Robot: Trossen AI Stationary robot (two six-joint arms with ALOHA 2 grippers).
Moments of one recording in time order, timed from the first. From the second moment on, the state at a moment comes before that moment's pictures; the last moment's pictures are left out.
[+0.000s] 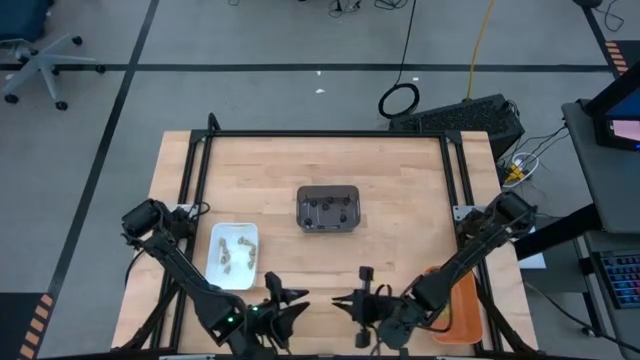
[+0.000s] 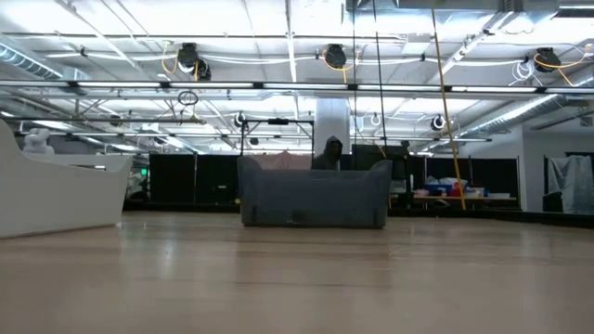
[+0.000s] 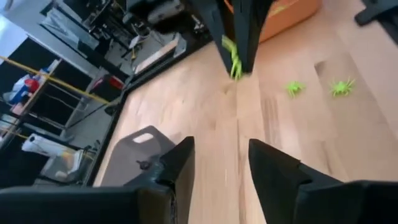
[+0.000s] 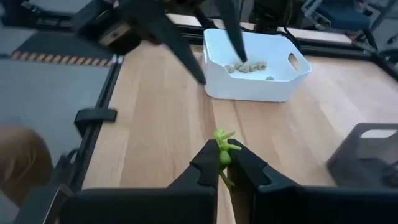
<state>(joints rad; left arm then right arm) -0.82 1.88 1.42 -0.41 -1.05 -0.13 0.73 1.79 1.29 -0.06 0.76 0.34</state>
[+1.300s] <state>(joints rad) -0.77 1.86 1.06 0.45 -0.66 0.06 0.88 1.69 1.21 -0.19 0.73 0.24</state>
